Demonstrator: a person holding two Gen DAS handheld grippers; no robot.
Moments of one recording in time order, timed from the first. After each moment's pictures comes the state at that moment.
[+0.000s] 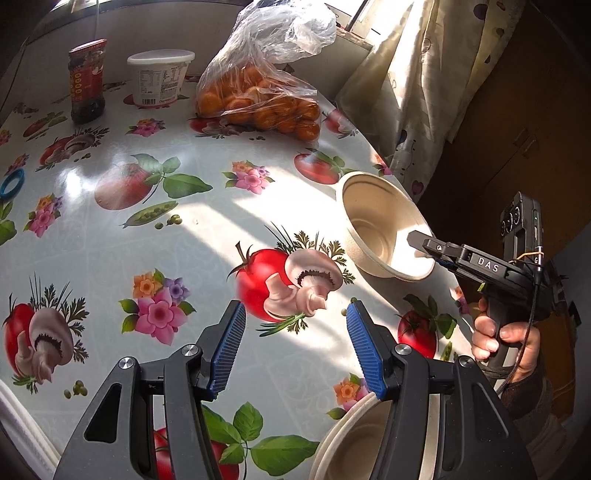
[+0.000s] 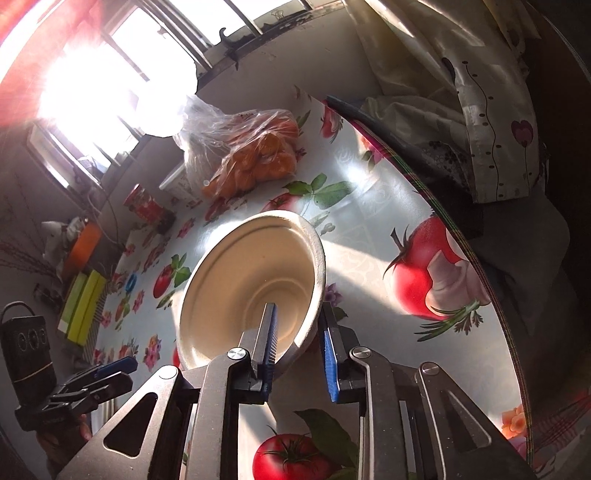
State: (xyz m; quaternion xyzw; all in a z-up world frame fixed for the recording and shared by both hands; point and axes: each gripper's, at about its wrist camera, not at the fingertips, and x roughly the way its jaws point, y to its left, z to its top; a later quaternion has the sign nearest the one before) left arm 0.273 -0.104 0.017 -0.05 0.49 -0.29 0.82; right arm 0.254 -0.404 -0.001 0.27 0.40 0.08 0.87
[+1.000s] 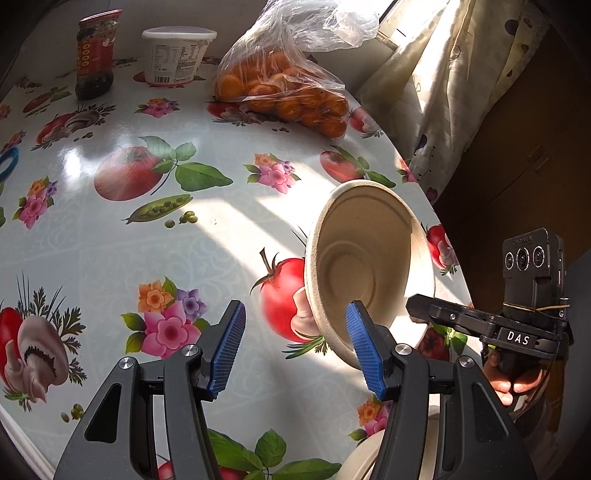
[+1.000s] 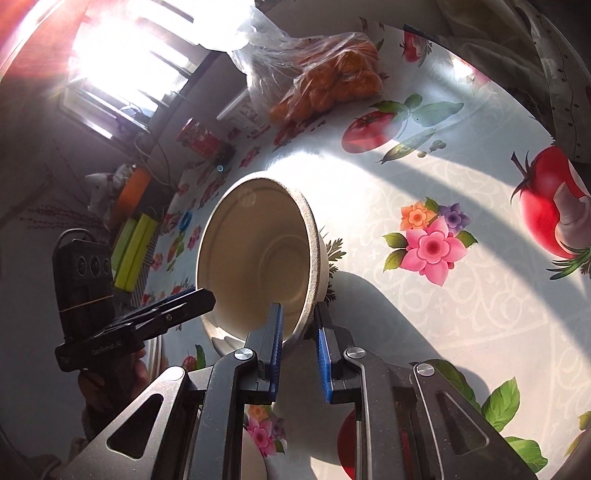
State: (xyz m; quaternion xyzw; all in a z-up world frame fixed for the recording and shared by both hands) left arm 0.303 -0.097 0.001 -0.07 0.51 -0.28 0.81; right arm 0.261 -0.349 -0.013 0.28 0.47 0.22 0.81
